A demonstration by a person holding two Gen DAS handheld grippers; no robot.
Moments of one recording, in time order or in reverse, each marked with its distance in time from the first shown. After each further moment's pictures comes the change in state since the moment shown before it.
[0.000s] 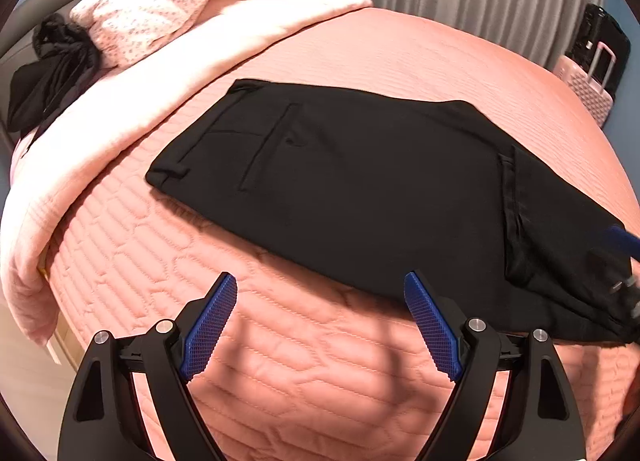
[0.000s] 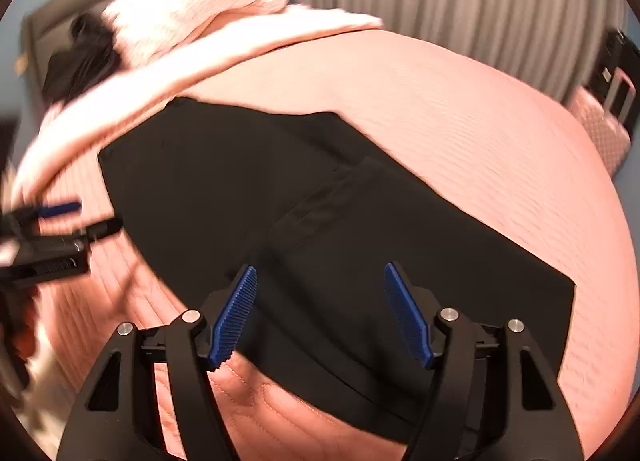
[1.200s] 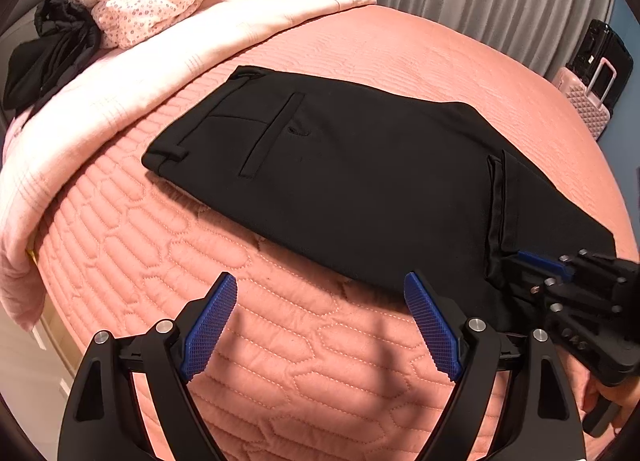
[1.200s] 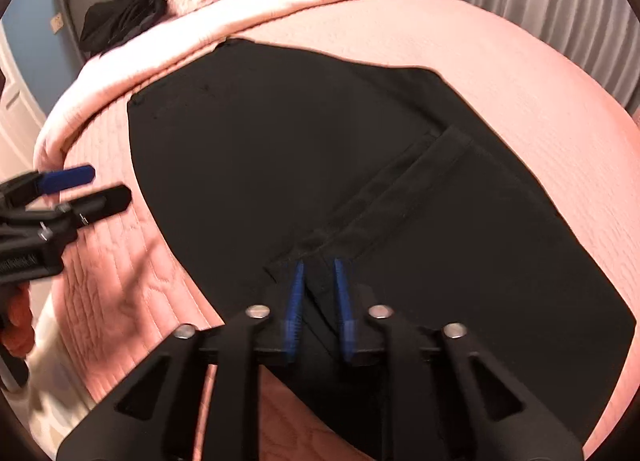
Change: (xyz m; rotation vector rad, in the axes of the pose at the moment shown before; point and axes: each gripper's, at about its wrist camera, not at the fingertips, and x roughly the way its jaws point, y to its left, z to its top) left arm -0.002 0.008 -0.001 -0.032 0.012 -0.036; right arm 0.056 0.059 0.002 -0.191 0.087 0.155
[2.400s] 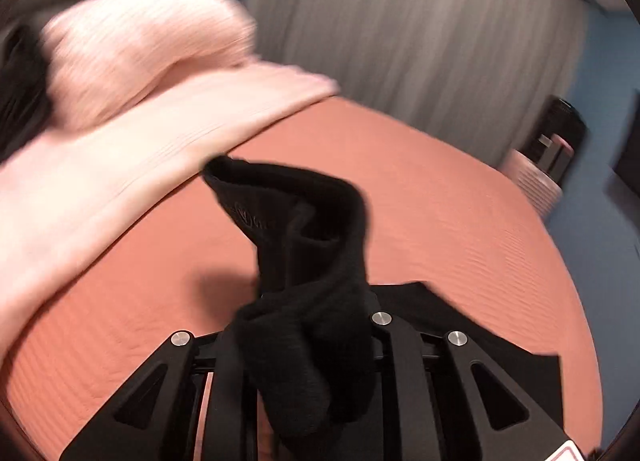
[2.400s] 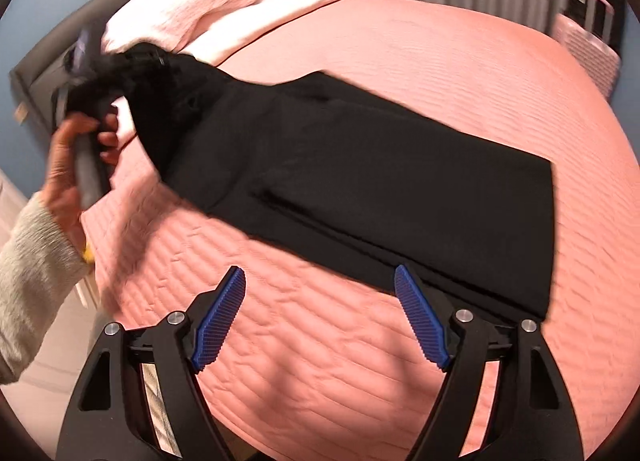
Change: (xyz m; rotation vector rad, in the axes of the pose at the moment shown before) left arm -0.015 -0.019 0.151 0.019 -0.301 -0.267; right arm -0.141 -0.043 -0.100 0.393 -0.068 -0.105
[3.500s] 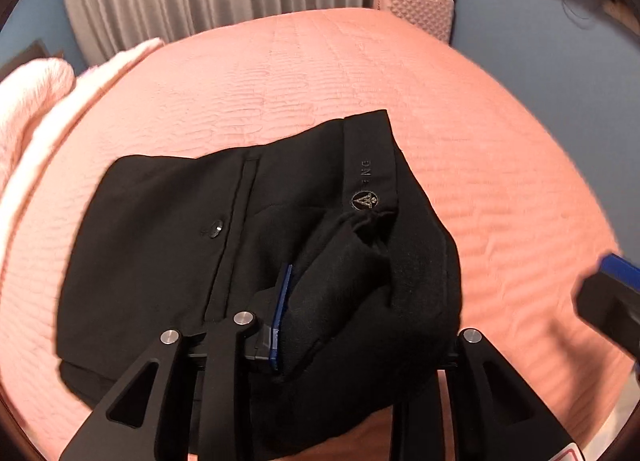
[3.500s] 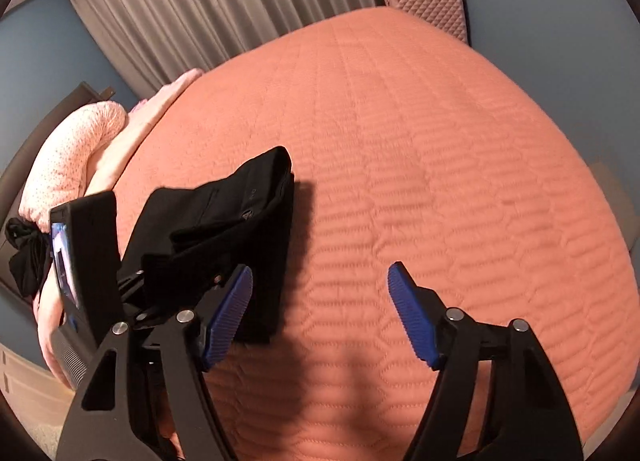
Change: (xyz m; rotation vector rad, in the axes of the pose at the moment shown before) left arm 0.058 -0.380 -0.181 0.446 0.362 -0.040; right arm -0.085 -0.231 -0.032 0.422 -0.176 -0.167
